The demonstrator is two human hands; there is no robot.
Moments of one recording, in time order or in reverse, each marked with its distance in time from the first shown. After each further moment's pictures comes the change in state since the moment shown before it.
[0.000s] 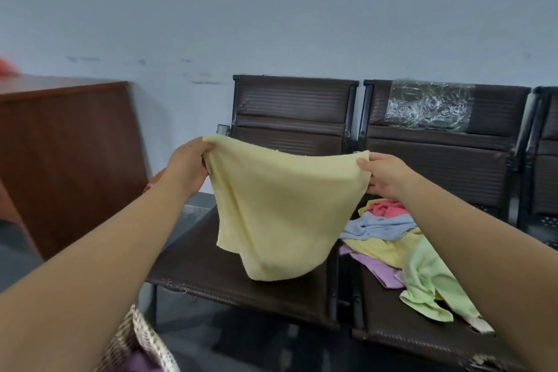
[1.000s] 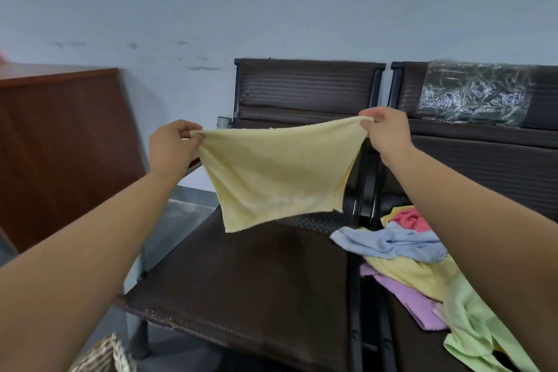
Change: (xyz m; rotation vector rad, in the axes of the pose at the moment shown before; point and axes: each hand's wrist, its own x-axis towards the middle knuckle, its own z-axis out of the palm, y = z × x) left_hand 0.099 -0.017 -0.004 0.925 0.298 0.437; right_hand 0.147 -0.026 0.052 -0.277 0.250 -0.509
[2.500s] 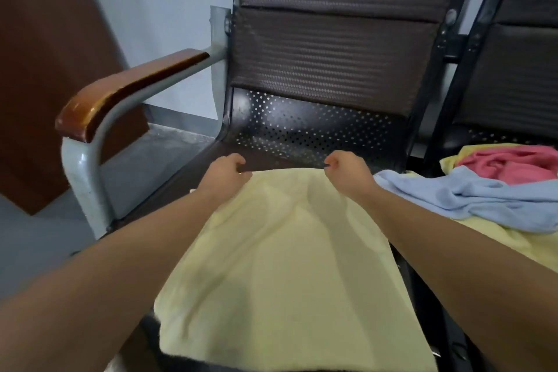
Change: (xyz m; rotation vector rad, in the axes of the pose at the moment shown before) left_hand -0.077 -0.198 0.195 0.362 -0.645 -0.209; right_hand -0.085 0.231 0.174 -0.596 -0.566 0.096
